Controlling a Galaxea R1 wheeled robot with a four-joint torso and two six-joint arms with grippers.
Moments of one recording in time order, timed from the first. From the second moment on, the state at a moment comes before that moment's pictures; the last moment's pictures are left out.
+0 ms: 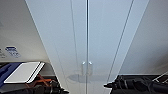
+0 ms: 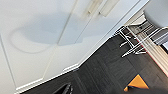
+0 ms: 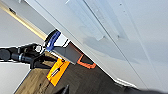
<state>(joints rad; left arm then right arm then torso) 0.56 2.20 -1.45 -0.04 0.27 0.02 -0.47 2.27 -1.25 -0.15 -0.24 0.31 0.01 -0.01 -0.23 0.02</state>
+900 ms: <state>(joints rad) 0.43 2.36 -1.61 -0.06 0.31 -0.04 -0.38 2.41 -1.36 -0.15 -0.17 0.37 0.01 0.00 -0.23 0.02</state>
